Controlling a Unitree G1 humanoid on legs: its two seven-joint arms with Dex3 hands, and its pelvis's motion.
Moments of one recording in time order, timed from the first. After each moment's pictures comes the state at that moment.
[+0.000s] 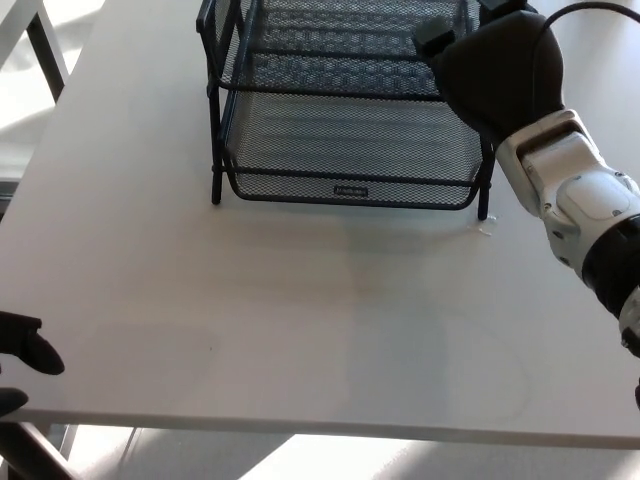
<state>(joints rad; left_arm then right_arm) 0.12 0.96 0.08 0.18 0.35 -0.56 -0.14 -1.15 -0.32 0.79 1.13 -0.97 0.05 -0.61</state>
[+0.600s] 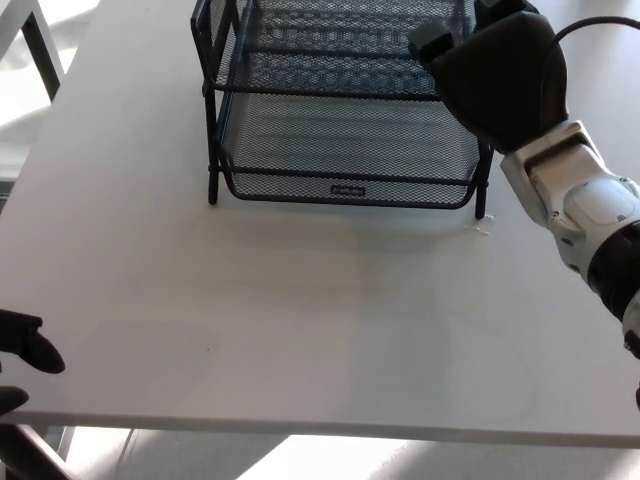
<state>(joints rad) 0.11 0.96 0.08 0.18 0.35 -0.56 -0.15 -1.14 -0.32 0.79 1.17 -0.98 -0.02 -0.83</state>
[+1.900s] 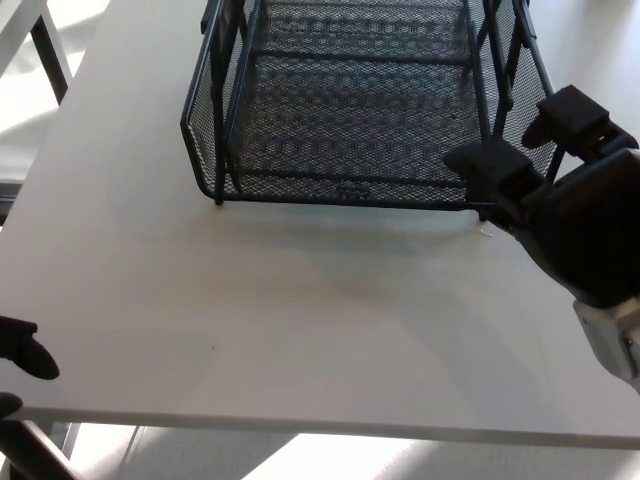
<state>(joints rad) 0.13 0.97 0.09 0.19 0.36 -0.57 -0.15 -0.48 -0.61 0.52 0.23 -1.07 -0.11 -1.02</state>
